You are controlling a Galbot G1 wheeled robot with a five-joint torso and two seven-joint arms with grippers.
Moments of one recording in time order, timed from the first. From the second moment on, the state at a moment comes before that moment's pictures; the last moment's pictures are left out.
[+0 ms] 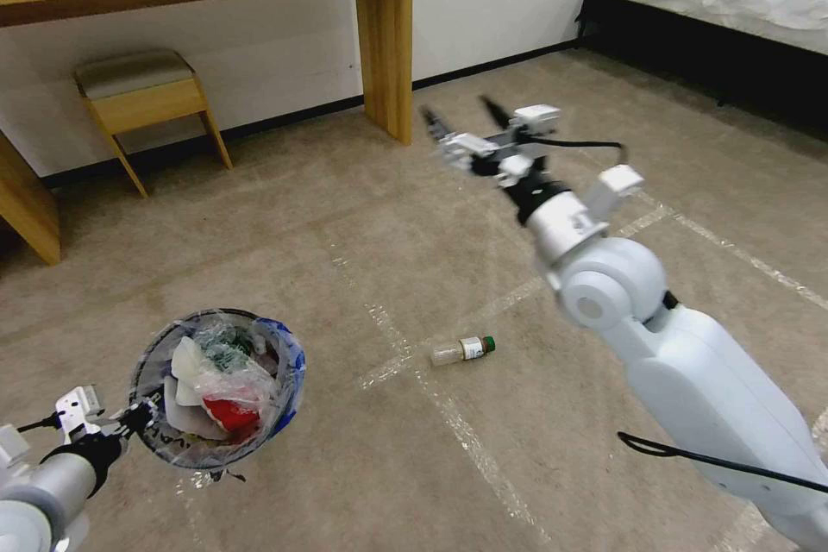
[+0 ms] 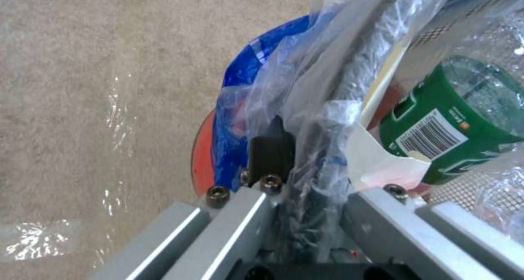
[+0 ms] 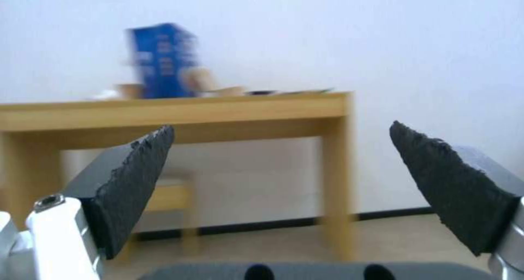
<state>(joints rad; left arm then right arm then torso) 1.66 -1.27 -1.10 -2.20 -1.14 0.71 -0.25 -0.69 0.95 0.17 2.01 0.71 -0.06 0.18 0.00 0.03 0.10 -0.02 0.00</state>
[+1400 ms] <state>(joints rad) 1.67 -1.28 -1.12 -2.21 -1.13 0.71 -0.25 -0.99 1.06 0.36 1.97 0.50 0.07 0.14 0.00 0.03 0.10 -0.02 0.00</state>
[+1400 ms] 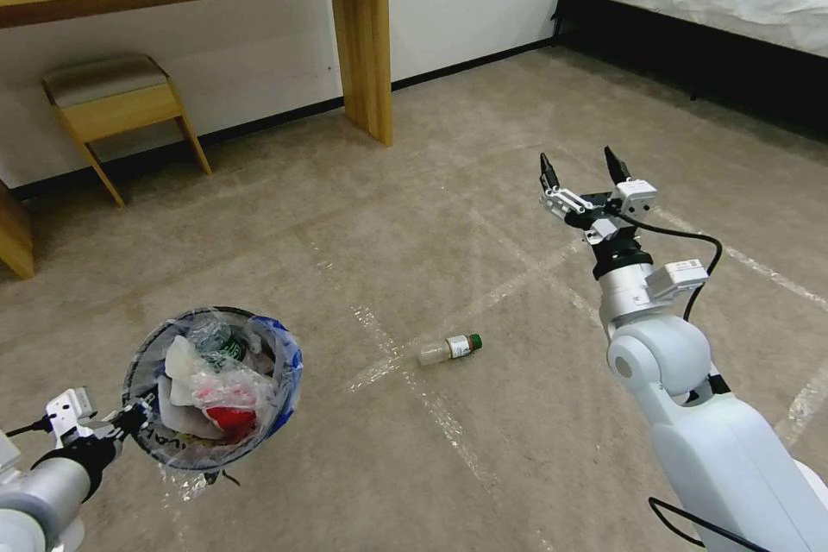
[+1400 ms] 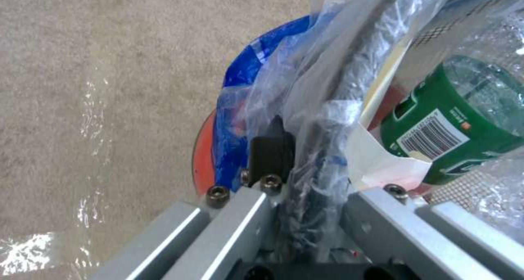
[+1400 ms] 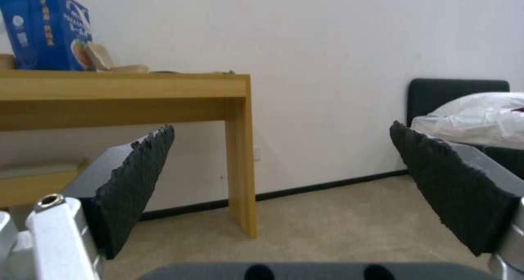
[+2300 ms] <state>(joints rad) 1.68 -1.29 -1.11 -2.22 -1.13 0.71 -0.25 -0.98 1.07 0.33 1.95 0.49 0.08 0.14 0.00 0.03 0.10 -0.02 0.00</state>
